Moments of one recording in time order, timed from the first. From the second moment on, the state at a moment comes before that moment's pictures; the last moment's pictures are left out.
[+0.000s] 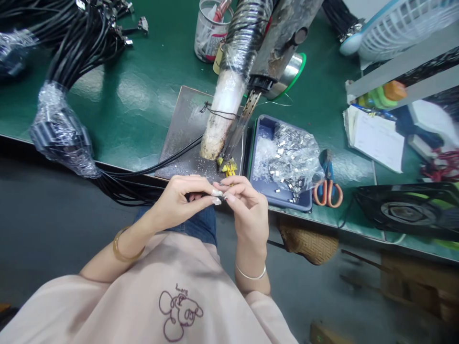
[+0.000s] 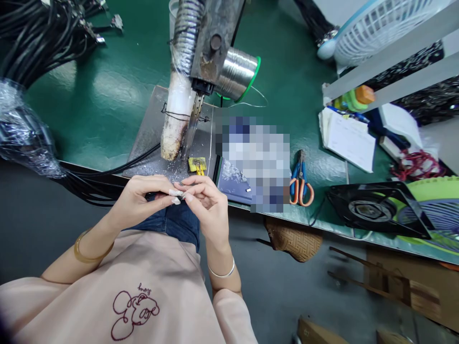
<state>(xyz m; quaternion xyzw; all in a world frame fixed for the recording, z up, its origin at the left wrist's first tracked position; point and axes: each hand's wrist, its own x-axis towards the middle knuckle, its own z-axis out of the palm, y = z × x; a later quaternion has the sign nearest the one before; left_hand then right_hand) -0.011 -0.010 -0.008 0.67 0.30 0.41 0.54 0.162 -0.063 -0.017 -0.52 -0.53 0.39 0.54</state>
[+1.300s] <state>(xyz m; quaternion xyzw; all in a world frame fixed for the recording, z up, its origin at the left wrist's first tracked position) 0.006 0.000 -0.007 0.52 0.40 0.41 0.64 0.155 -0.055 -0.022 -0.50 -0.71 -0.06 0.49</state>
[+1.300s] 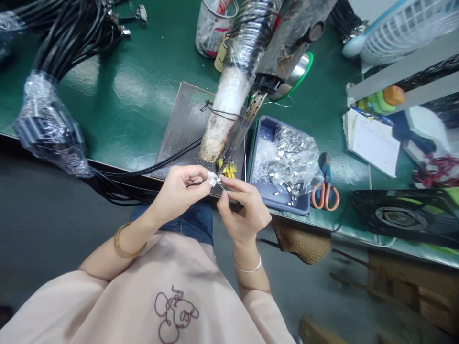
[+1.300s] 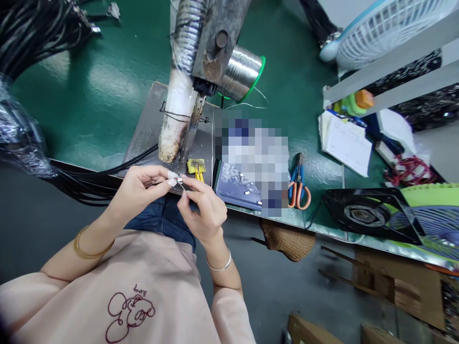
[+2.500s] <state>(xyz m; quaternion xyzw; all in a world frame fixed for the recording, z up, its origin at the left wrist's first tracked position) 0.009 -0.001 0.002 0.54 0.43 0.42 0.59 0.147 -0.051 -0.011 -0.55 -0.68 -0.04 0.49</state>
